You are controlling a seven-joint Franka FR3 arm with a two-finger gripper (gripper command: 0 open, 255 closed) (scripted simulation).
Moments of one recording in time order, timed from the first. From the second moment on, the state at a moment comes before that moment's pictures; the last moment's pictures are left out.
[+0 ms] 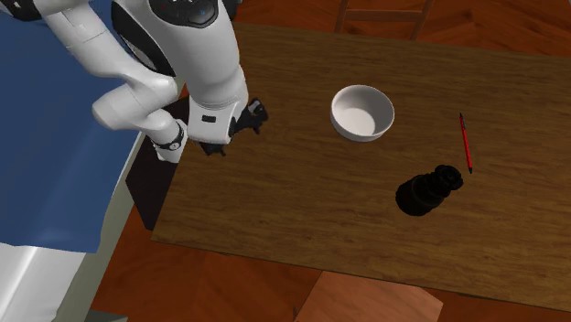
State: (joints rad) arm 0.08 -0.41 0.25 -2.01 0.14 1.58 0.27
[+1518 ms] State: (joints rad) arm 0.24 0.23 0.46 -1.36 0.07 1.60 0.66
